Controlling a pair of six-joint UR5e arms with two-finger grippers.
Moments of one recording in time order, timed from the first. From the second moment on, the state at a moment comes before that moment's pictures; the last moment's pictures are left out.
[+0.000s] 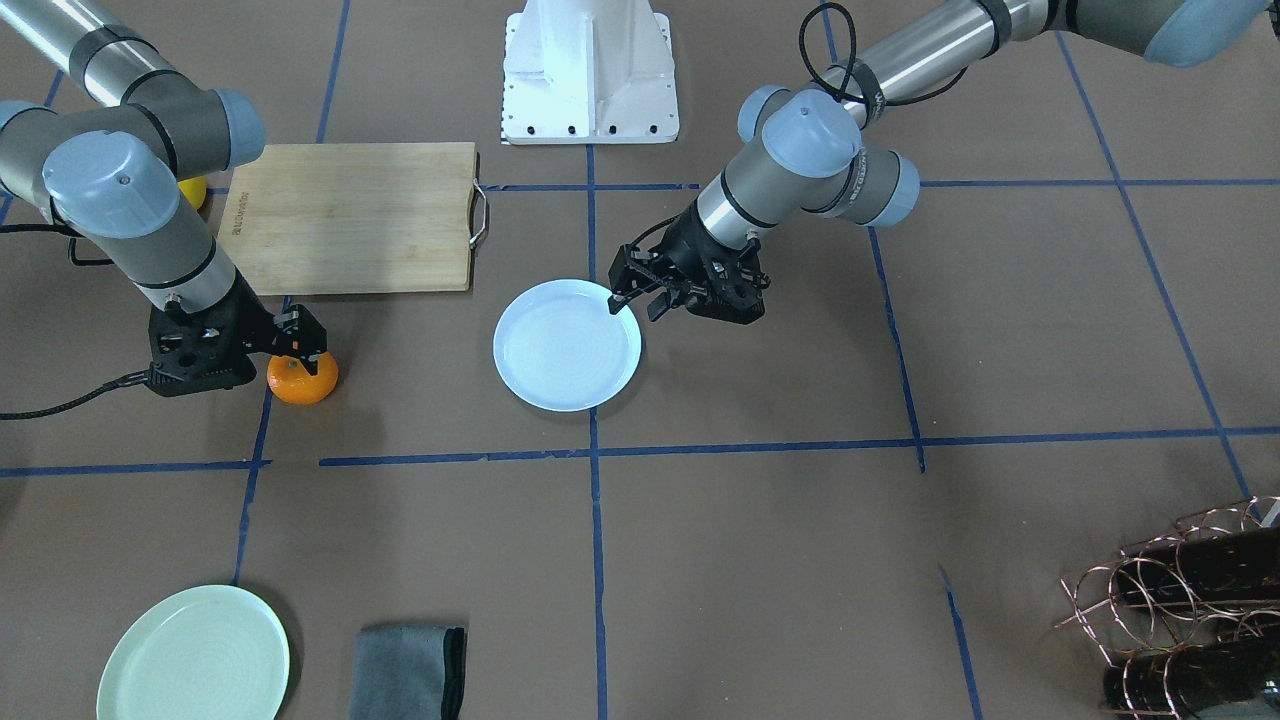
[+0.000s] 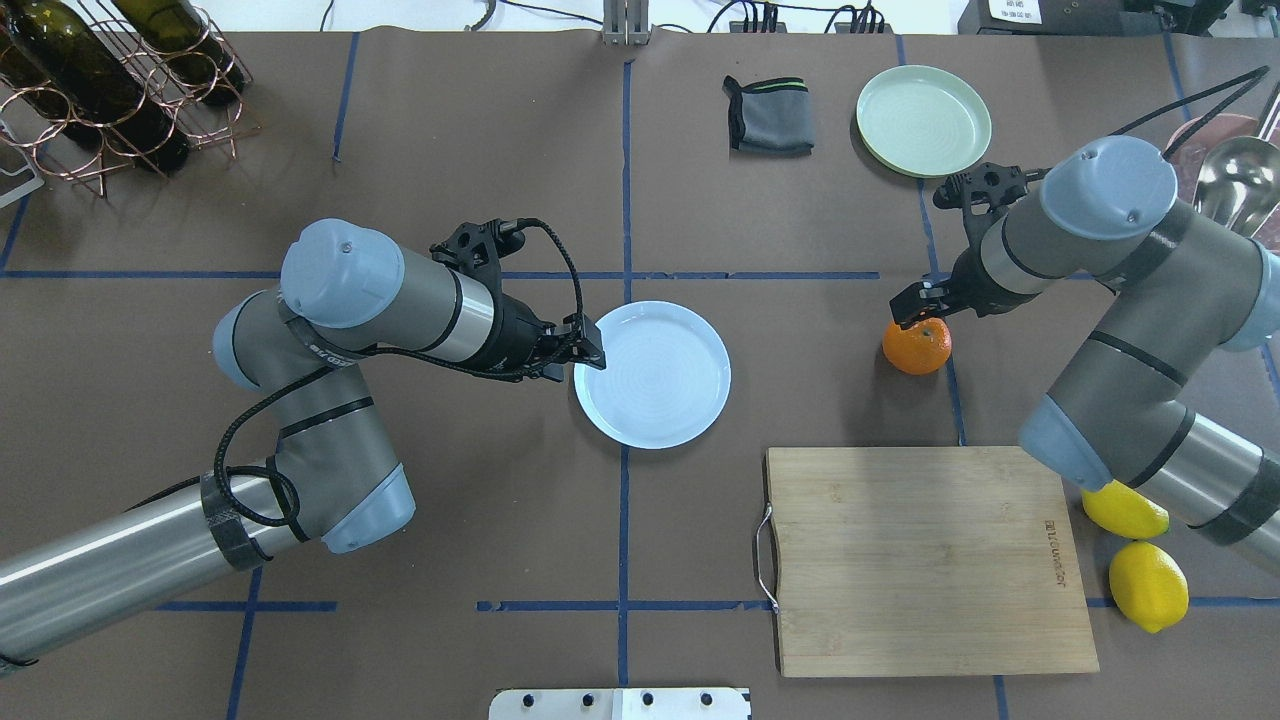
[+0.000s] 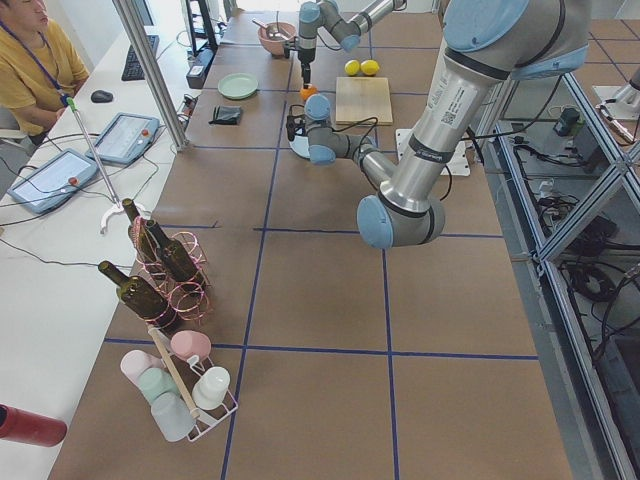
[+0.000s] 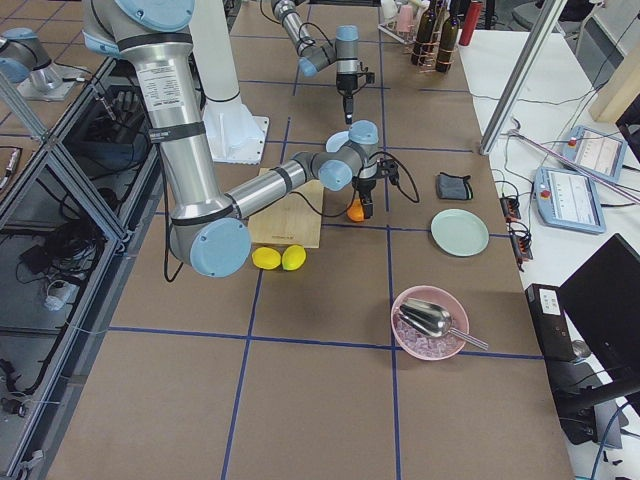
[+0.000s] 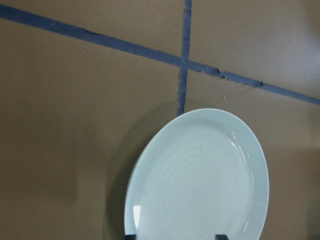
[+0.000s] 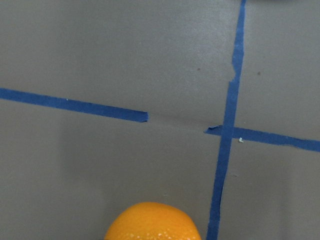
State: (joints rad) left arm -0.57 -2.16 -1.50 -2.36 -2.02 -1.50; right arm 0.80 -1.29 1.70 -1.31 2.00 0.83
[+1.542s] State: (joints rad) left arm -0.57 -2.12 -1.53 -2.36 -2.02 -1.50; right arm 0.75 -1.26 1.64 -1.31 2.01 0.90
